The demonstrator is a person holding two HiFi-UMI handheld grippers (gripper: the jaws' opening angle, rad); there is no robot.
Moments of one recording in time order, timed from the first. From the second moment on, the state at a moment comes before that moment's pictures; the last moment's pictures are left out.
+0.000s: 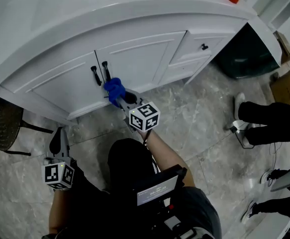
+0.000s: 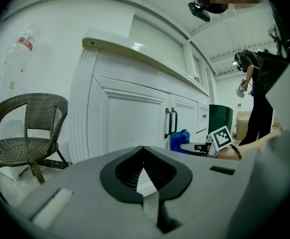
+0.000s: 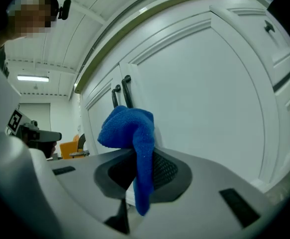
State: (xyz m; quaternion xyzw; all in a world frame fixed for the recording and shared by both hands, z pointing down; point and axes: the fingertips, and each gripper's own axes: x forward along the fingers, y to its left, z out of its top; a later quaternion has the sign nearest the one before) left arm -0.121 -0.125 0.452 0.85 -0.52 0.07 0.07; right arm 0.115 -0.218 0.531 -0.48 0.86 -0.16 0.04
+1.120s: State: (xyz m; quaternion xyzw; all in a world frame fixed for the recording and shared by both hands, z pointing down) left arm -0.079 -0.132 0.445 0.86 -0.50 0.08 0.05; right arm 0.385 -0.235 0.554 -0.70 0.69 -0.16 0.07
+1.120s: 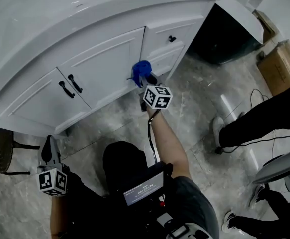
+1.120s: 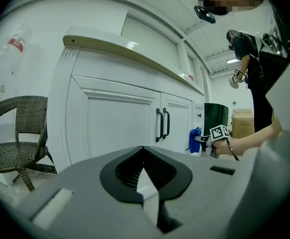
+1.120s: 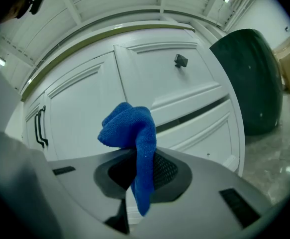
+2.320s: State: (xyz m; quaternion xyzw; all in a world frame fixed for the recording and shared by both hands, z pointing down) left arm -0.140 -0.125 0.470 0.83 -0.54 0.10 0.07; right arm 0.165 -0.245 0.608 -0.56 0.81 -0.15 0.04
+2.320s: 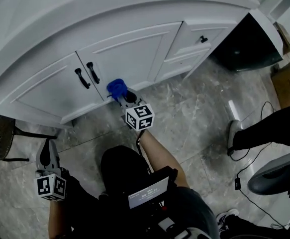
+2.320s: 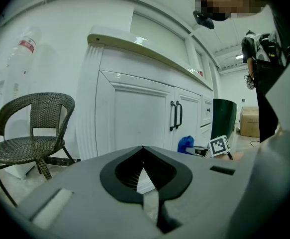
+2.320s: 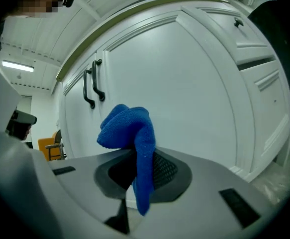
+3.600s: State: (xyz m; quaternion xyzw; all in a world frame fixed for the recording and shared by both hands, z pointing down) left arm -0.096 -0.120 0.459 0.85 -0.51 0.08 0.06; right arm 0.293 -0.210 0.610 -0.65 0.74 -0.17 0.04
